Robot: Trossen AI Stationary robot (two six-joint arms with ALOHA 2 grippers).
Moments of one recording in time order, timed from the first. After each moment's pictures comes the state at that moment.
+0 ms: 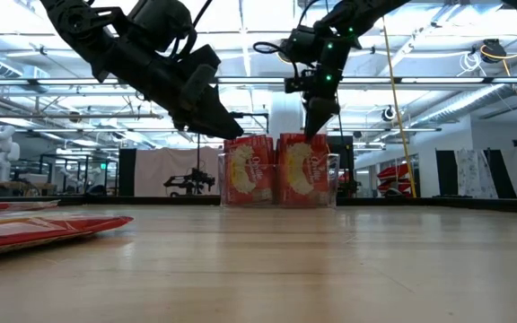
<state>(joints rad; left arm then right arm) 0.11 1.51 0.70 0.31 -0.16 -0.08 -0.58 1.80 1.56 -0.82 0.20 -0.64</state>
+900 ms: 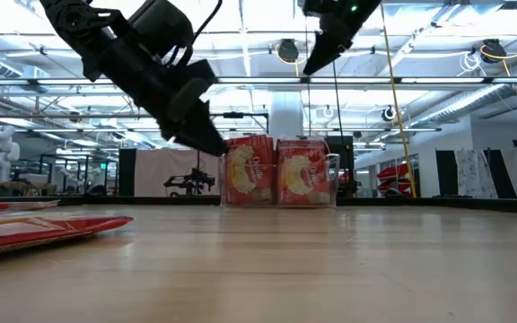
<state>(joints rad) 0.09 1.50 0.70 0.16 -0.19 -0.16 -0.39 1.44 1.42 -0.72 0.15 -0.31</state>
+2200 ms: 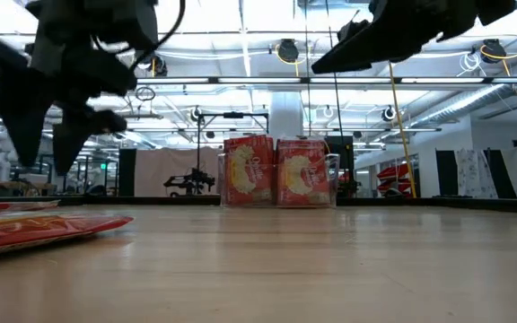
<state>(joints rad) -0.12 1.40 0.84 -0.89 0.21 0.10 0.24 1.29 0.69 0.11 0.15 -0.14</state>
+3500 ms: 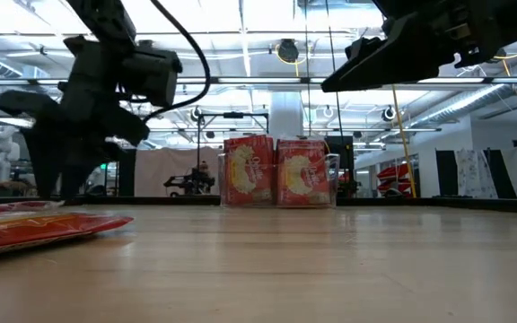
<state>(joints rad) 0.10 1.56 0.85 -0.99 0.19 0.16 0.27 1.31 0.57 0.28 0.15 -0.14</state>
